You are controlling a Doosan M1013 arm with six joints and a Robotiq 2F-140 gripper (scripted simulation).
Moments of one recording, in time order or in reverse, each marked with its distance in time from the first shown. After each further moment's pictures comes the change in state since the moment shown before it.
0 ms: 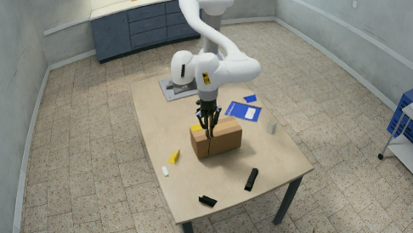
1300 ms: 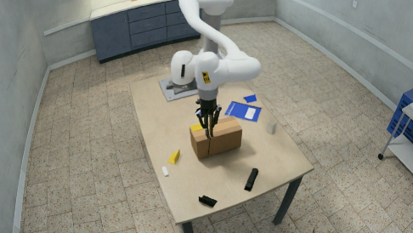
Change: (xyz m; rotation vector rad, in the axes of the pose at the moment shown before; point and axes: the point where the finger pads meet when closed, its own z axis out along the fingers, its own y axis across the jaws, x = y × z) arm 0.000 0.000 -0.005 0.000 0.000 0.000
